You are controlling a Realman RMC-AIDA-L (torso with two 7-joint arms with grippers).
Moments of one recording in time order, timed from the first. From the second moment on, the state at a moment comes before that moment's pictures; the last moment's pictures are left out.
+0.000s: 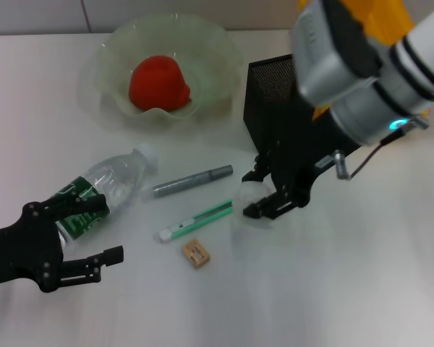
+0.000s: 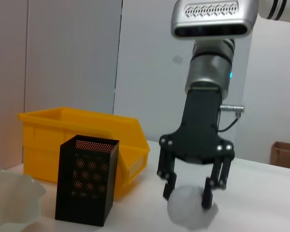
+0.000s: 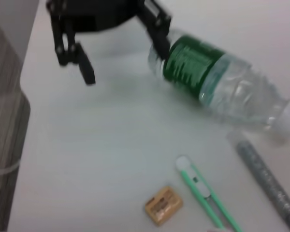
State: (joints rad) left arm -0.27 -1.94 0.92 0.45 1.68 1.72 -0.93; right arm 0.81 2.08 -1.30 -0.99 -2.27 -1.57 1.84
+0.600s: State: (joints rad) left arm -0.28 -1.94 0.92 0.45 1.68 1.74 -0.94; right arm 0.51 2.08 -0.94 -0.76 -1.74 -1.67 1.28
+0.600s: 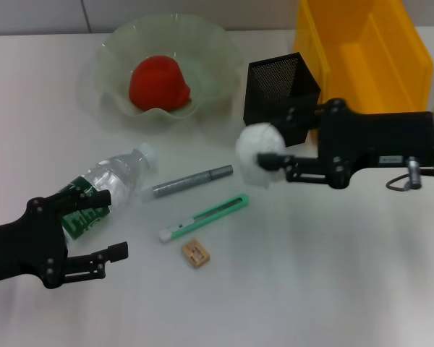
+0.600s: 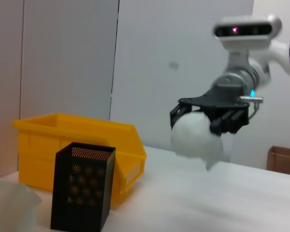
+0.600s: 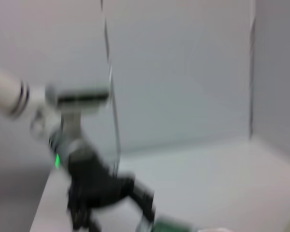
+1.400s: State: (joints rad) left arm -0.28 -1.95 0.90 0.45 1.68 1.75 -0.93; right arm 0.49 2.07 -0.83 -0.40 -1.65 -1.69 0.94
